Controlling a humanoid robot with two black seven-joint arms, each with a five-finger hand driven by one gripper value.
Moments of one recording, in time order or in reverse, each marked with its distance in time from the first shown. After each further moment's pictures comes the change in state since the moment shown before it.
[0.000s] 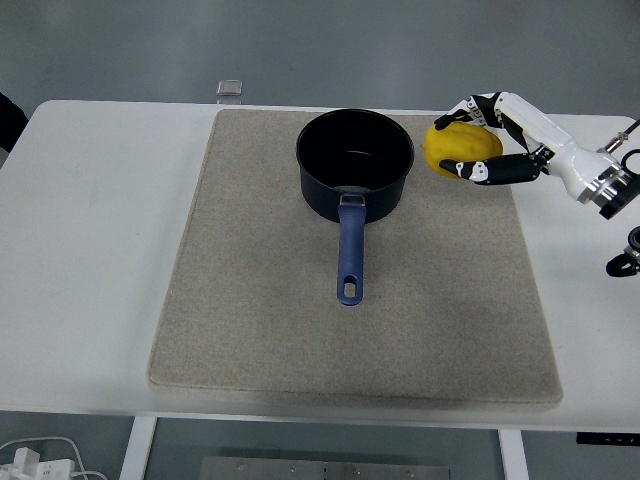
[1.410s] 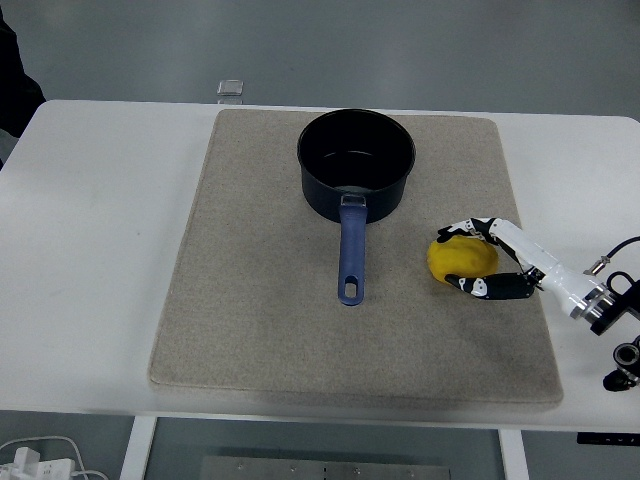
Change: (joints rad) left arm 0.000 0.000 -0.001 0.010 0.000 0.000 0.000; right arm -0.433 0.018 0.128 0.022 -0.195 -0.035 0.064
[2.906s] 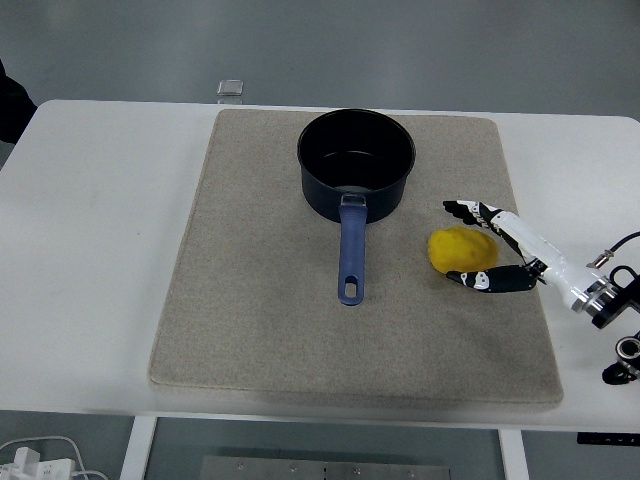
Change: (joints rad) left arm 0.000 0.000 -0.001 0.000 0.000 0.000 0.000; right arm -0.006 0.000 0.043 0.018 0.002 0.001 -0.055
